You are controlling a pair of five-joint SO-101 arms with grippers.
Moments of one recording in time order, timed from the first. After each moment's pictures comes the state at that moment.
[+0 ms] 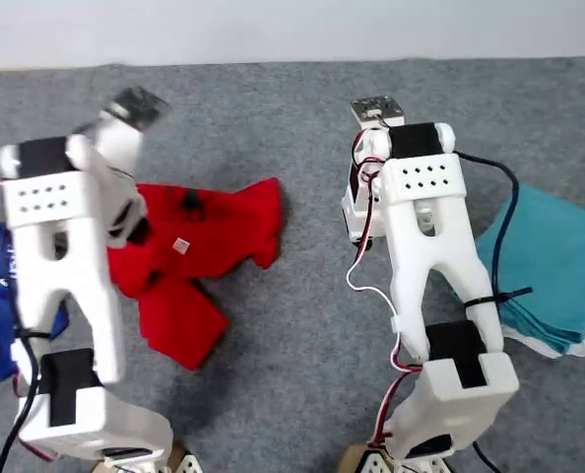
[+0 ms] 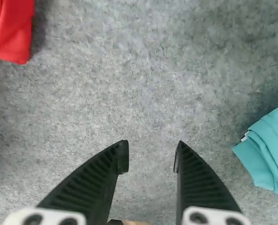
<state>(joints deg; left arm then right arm) -12.9 2.8 -6.1 98.5 -35.0 -11.7 10.4 -15.5 100.0 0.8</state>
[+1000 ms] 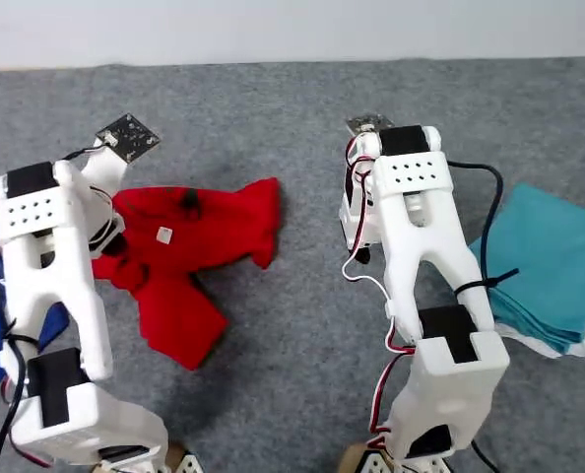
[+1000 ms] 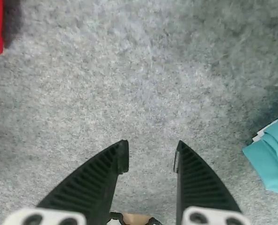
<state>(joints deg) -20.5 3.1 4.3 81.9 -49.3 -11.6 17.1 -15.5 100.3 1.0</state>
